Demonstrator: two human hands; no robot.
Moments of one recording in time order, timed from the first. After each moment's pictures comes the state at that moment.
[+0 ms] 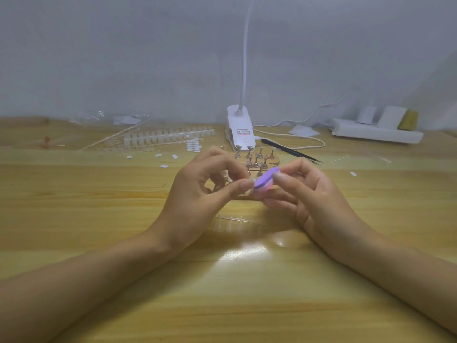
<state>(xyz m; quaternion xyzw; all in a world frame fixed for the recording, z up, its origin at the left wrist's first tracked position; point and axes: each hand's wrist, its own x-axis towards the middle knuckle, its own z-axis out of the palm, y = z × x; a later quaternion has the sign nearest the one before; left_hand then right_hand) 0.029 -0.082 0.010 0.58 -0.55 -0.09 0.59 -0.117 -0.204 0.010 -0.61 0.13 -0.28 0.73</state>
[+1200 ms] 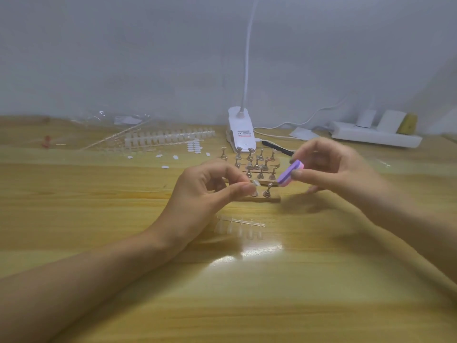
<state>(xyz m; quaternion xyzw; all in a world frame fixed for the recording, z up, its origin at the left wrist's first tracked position) 0.031 -0.084 0.009 0.57 -0.51 -0.18 0.62 -0.136 -0.255 0.043 -0.83 0.21 -0.22 0.47</state>
